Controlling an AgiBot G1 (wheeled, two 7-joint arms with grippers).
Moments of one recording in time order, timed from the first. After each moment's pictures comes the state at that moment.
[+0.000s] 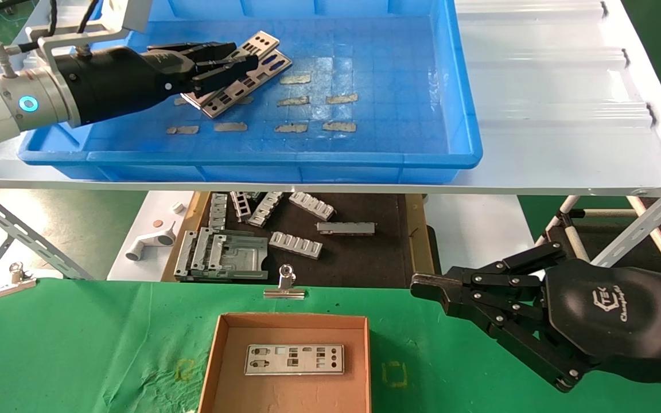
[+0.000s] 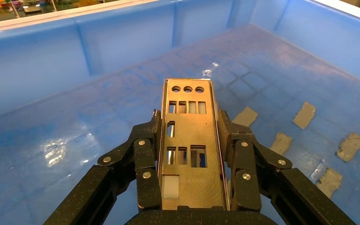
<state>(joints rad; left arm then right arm) -1.89 1.11 0.45 -0.01 1.18 1.16 0.14 1.10 -0.54 -0.44 1.23 -0.61 -1.41 0.10</state>
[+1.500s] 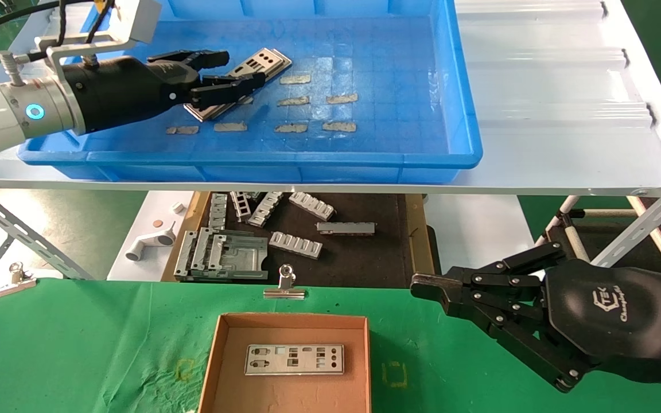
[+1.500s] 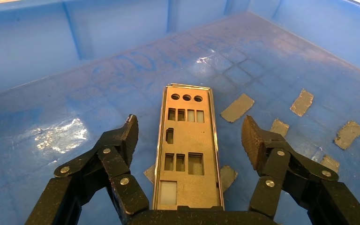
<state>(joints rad) -1.89 1.12 0.46 0.00 1.20 1.16 0.13 1.10 -0.54 -0.44 1.23 -0.61 -1.41 0.10</state>
